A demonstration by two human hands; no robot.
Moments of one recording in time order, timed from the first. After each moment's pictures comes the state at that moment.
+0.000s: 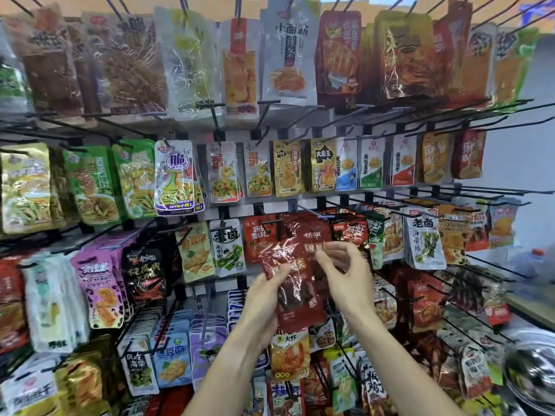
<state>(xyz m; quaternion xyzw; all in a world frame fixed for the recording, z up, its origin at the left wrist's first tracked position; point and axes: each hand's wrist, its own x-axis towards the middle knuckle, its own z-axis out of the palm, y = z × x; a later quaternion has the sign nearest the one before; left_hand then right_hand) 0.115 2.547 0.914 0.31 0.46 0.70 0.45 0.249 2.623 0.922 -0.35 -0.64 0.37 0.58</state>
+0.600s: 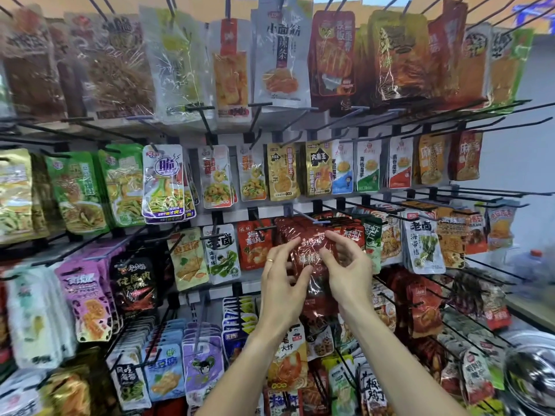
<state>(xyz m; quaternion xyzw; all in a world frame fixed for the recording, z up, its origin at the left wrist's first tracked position) 0.125 2.585 0.914 0.57 0.56 0.60 0.04 0.239 2.654 0.928 -0.32 -0.58 0.38 0.64</state>
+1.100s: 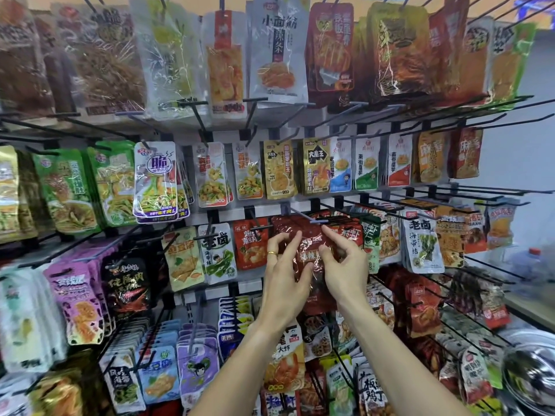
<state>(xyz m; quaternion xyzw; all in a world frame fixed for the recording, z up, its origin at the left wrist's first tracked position) 0.122 2.609 0.912 0.60 0.58 0.55 -0.02 0.233 2.674 0.926 -0.34 -0.61 0.35 0.63</state>
